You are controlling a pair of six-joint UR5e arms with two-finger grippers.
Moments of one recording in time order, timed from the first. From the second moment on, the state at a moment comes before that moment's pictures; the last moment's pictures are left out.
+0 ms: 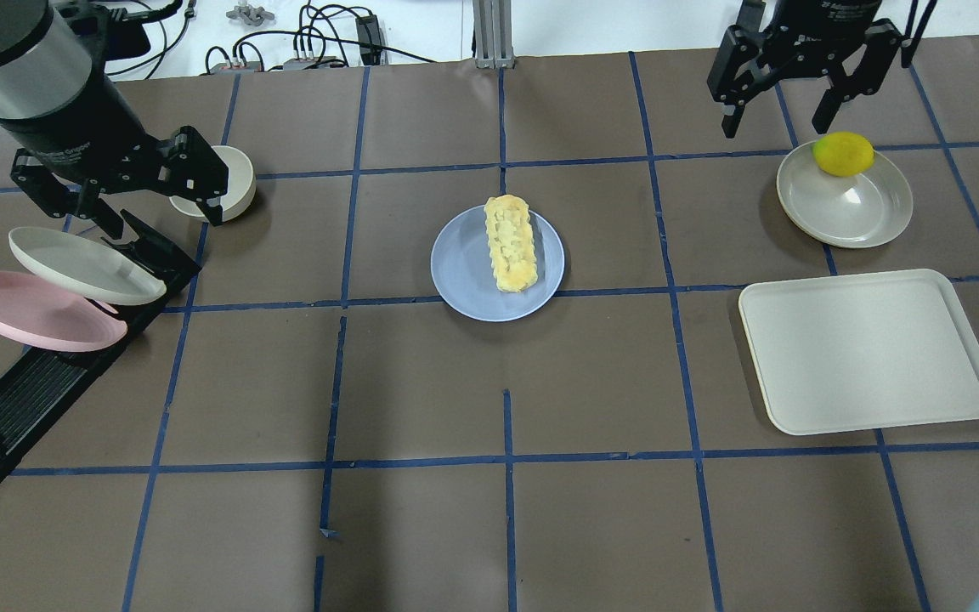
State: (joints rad) left arm -1.46 -1.52 -1.59 -1.62 1.60 -0.02; right arm 1.51 -1.36 1.28 -1.33 -1.57 -0.07
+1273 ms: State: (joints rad) left arm -1.51 -1.52 -1.60 -1.61 1.60 -0.01; right arm 1.62 -1.61 1.61 -1.54 -1.57 0.17
